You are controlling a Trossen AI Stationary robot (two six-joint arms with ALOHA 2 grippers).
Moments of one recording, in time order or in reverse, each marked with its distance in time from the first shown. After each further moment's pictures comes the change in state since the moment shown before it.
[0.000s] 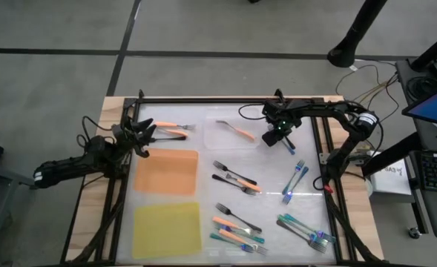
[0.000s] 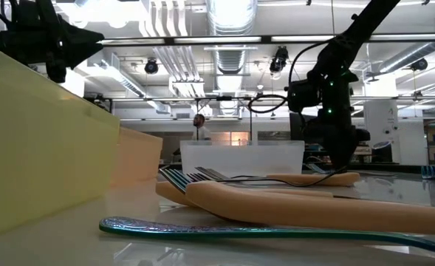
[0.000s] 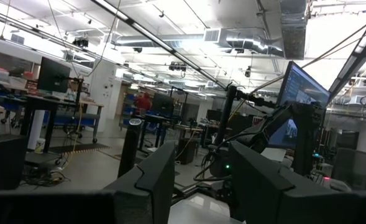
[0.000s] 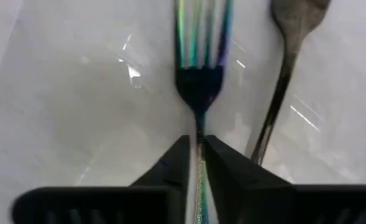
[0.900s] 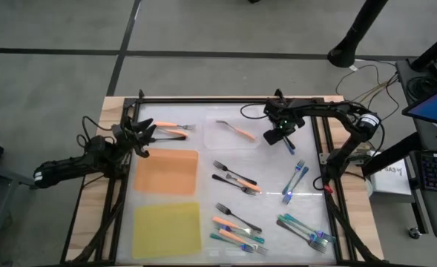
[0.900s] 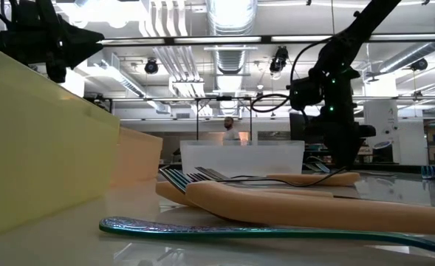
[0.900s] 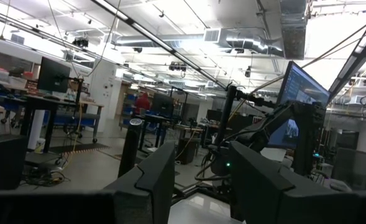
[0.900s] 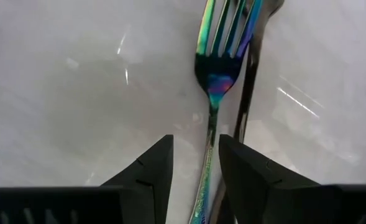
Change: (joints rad) left arm 0.000 0.000 0.000 0.000 0.000 0.000; right arm -0.007 -0.042 0.007 -0.063 0.030 0.075
